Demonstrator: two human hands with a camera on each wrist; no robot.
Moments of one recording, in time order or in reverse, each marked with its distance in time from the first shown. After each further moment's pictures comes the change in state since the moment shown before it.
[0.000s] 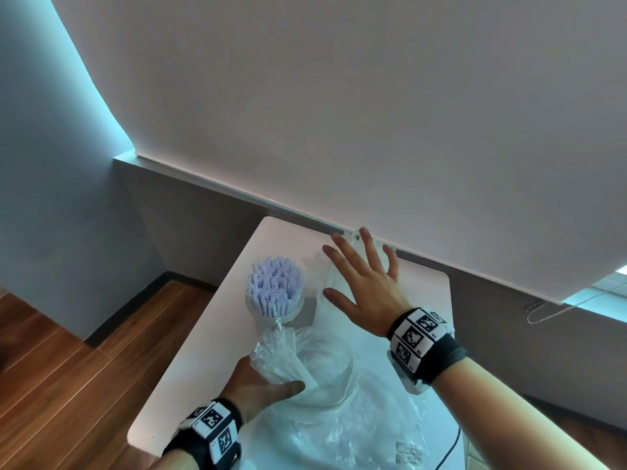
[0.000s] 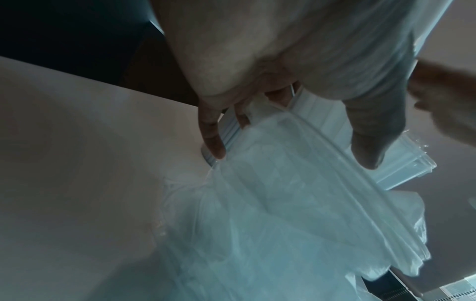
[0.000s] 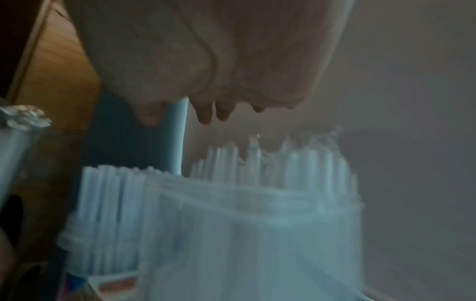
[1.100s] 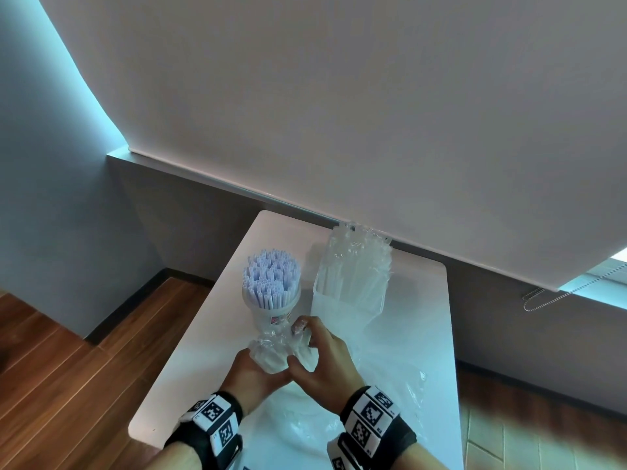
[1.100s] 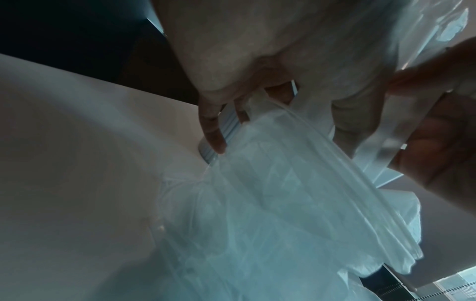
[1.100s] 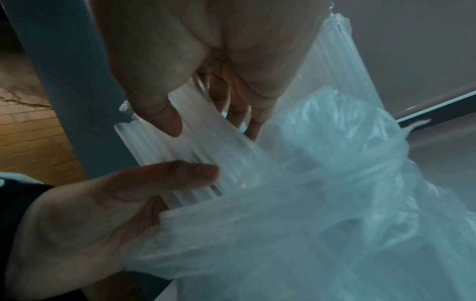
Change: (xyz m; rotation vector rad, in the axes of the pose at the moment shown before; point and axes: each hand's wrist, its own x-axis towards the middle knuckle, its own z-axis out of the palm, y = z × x) left_hand 0.007 -0.003 0.002 0.108 0.025 0.116; right_hand -0.067 -0.091 0.071 0.885 0.121 0.157
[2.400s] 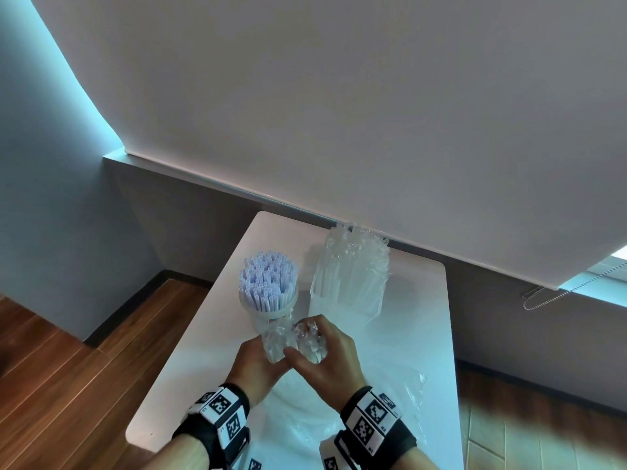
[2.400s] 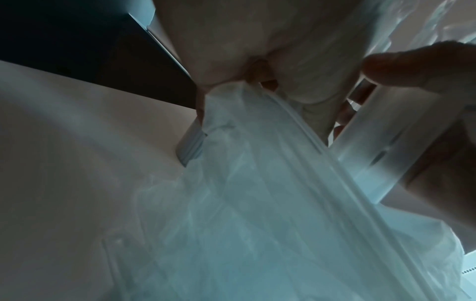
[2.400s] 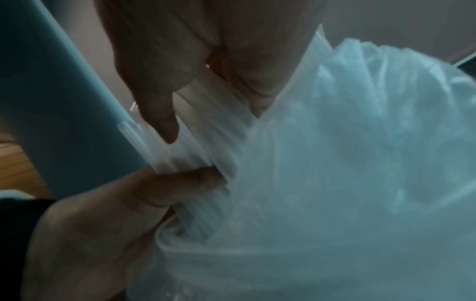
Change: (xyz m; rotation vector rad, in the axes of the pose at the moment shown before) left_hand 0.003 0.024 0.010 0.030 0.045 0.065; right_hand 0.000 0.002 -0.006 0.131 0.165 0.050
